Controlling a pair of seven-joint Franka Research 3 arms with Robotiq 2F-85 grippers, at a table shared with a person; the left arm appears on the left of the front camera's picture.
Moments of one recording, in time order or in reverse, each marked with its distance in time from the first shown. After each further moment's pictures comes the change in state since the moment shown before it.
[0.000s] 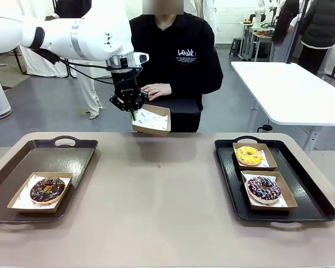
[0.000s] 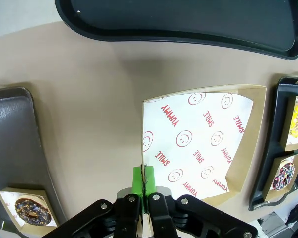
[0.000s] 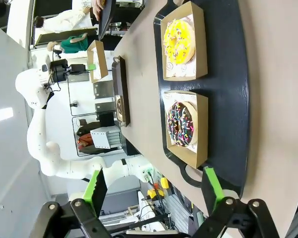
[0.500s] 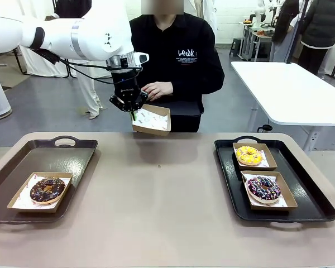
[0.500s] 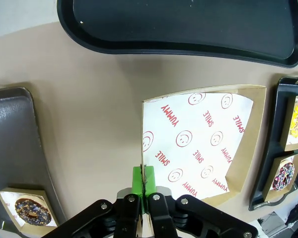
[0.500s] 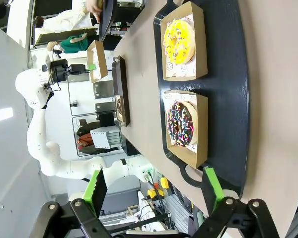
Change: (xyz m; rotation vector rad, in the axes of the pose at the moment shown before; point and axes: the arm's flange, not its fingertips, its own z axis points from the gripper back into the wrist) left arm 0.000 0.000 0.000 0.000 0.000 0.000; right arm 0.000 0.000 0.000 0.000 0.000 0.000
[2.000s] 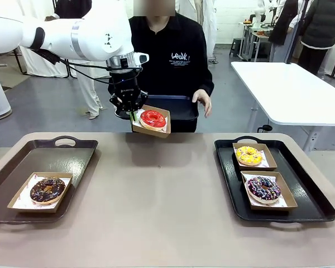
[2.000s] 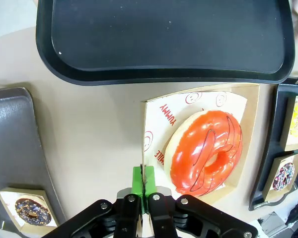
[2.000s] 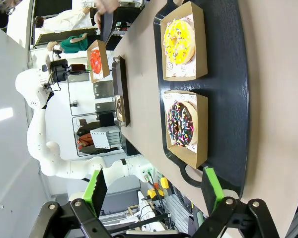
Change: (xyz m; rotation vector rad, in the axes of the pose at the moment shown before) left arm 0.000 0.000 0.000 0.000 0.000 0.000; right arm 0.000 0.000 0.000 0.000 0.000 0.000
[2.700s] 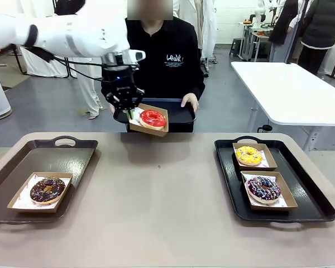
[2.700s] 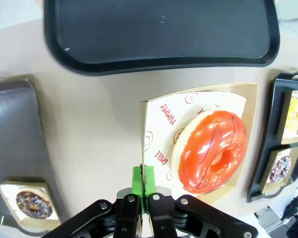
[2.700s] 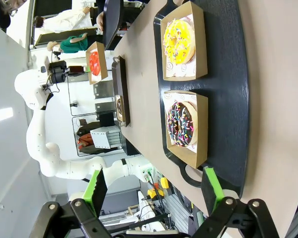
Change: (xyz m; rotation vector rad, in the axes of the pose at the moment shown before) left arm -0.006 0.018 0.016 -0.028 0.020 0.010; right arm 0.000 0.000 0.000 0.000 0.000 0.000
